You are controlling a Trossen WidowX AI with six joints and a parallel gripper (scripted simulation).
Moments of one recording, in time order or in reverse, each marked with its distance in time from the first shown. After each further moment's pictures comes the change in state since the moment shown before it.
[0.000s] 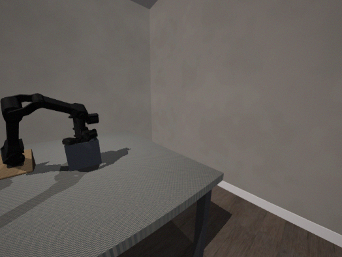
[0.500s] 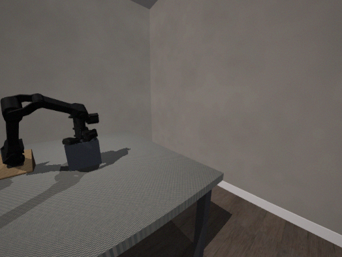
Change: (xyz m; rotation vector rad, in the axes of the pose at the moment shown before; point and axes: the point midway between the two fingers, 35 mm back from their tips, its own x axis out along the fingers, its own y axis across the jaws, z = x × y) arm 0.000 0.000 0.000 0.001 0.000 0.001
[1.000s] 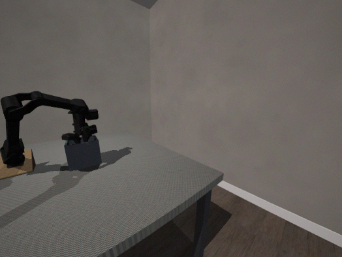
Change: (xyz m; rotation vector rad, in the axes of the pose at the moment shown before) arm -0.023 0.000 0.001 -0.004 -0.004 -0.004
